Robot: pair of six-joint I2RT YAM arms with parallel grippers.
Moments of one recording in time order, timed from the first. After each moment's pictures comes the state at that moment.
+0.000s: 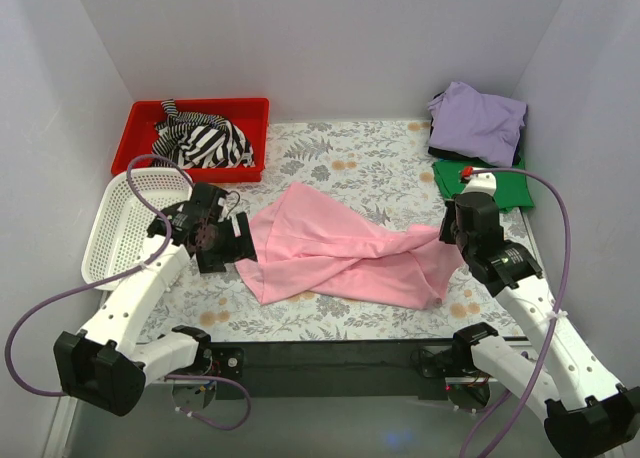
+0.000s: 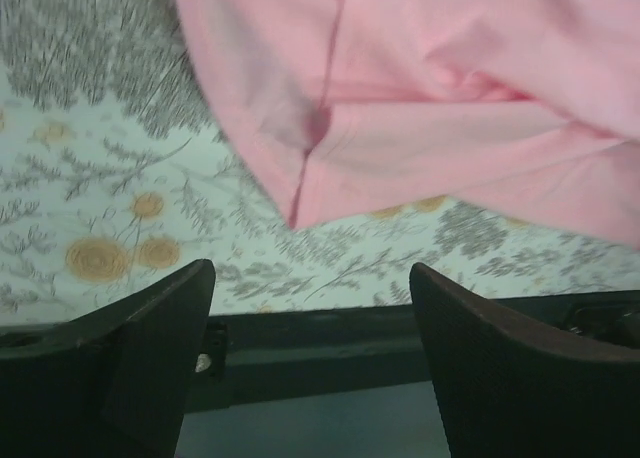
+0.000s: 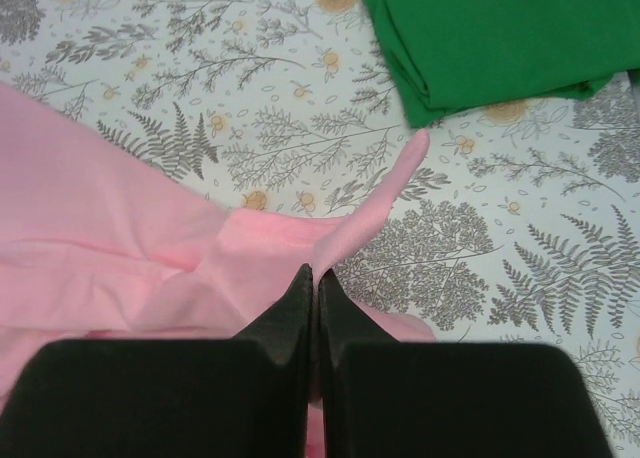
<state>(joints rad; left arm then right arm) -0.33 1.09 0.97 -1.07 0.06 -0.59 0.40 0.79 0.81 -0.58 0.37 0.29</state>
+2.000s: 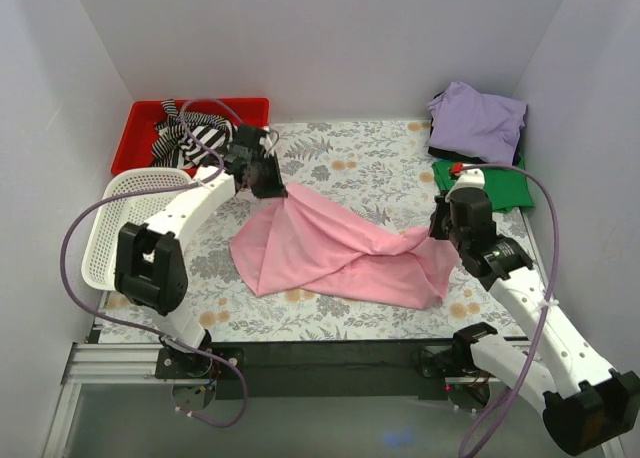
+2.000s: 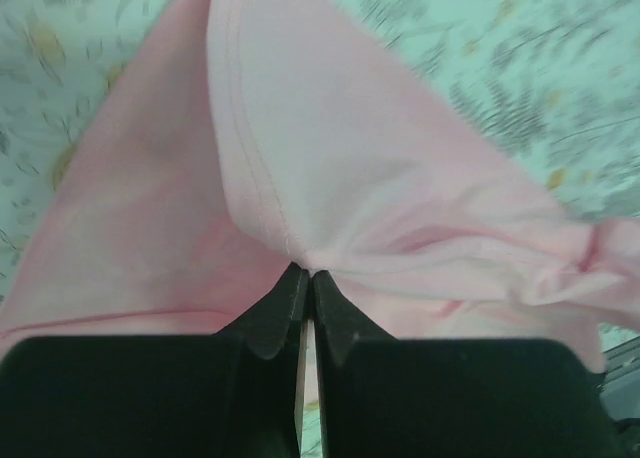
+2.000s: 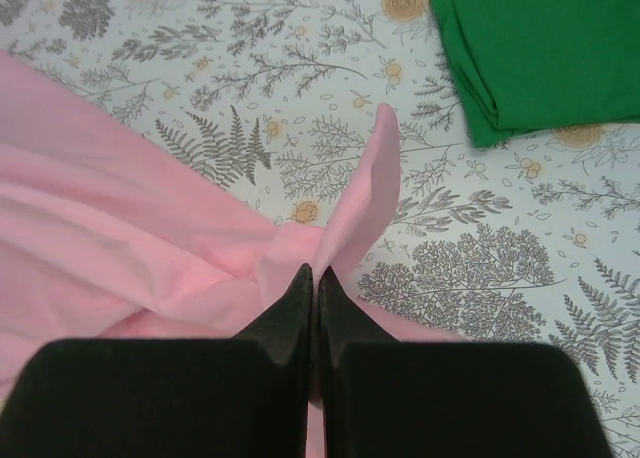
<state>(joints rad) -0.38 1.71 1.32 -0.59 0.17 -0.52 0.40 0.89 0.79 -0.48 0.24 0.30</state>
